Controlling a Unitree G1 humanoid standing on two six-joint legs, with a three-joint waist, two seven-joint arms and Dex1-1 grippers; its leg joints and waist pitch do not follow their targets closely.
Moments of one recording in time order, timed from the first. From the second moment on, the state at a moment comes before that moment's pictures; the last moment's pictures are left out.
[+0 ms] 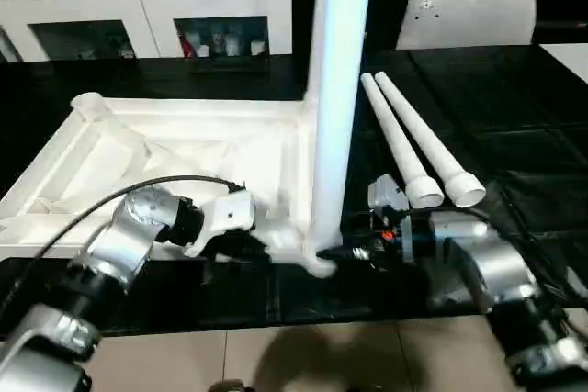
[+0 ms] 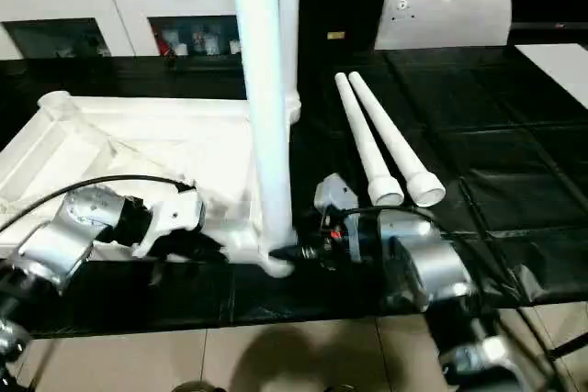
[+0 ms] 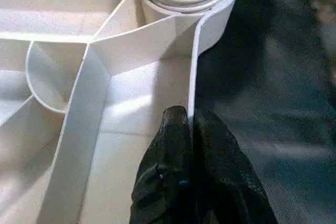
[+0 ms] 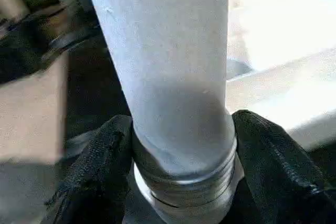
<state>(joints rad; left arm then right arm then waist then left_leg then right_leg) -0.48 0.50 -0.32 0.37 0.01 0.14 -1.23 -0.38 -0.31 0.17 0.35 0.21 0.24 1.13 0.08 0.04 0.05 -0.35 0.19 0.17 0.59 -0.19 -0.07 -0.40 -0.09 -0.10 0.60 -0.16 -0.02</state>
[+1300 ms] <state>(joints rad) -0.45 0.43 -0.29 0.29 0.02 0.23 -1.05 -0.35 -0.30 0.06 0.31 0.16 0.12 0.85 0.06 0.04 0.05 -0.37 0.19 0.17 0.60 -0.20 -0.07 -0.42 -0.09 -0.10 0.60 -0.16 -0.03</state>
